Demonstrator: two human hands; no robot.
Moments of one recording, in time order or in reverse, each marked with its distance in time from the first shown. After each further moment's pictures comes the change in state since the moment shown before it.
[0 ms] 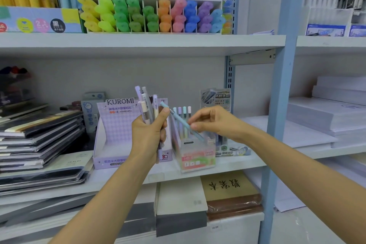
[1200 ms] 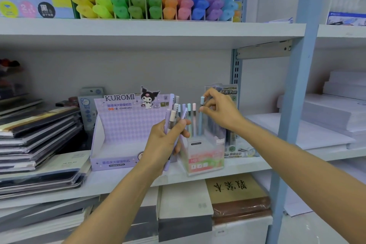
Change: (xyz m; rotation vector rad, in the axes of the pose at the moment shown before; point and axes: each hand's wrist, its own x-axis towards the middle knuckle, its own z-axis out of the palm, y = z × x) left_hand 0.002 -0.025 -0.001 0.184 -0.299 -0.031; right_hand 0.050 0.033 -0.010 -0.582 0.442 -0.021
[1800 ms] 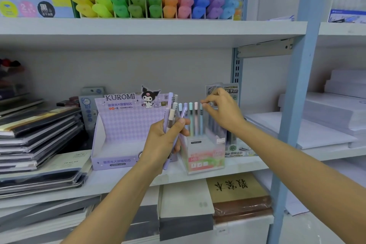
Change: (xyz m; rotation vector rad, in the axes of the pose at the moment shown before) left_hand 0.000 0.000 -0.002 -0.005 0.009 0.003; right_hand 0.001 0.015 0.007 -0.234 0.094 -0.040
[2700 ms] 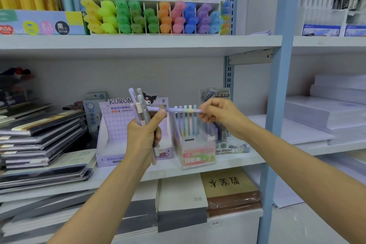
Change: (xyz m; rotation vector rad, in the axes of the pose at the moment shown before) left_hand -0.012 0.021 -0.014 -0.164 0.288 0.058; right_hand -0.038 -0.032 -0.056 0.887 -0.260 0.248
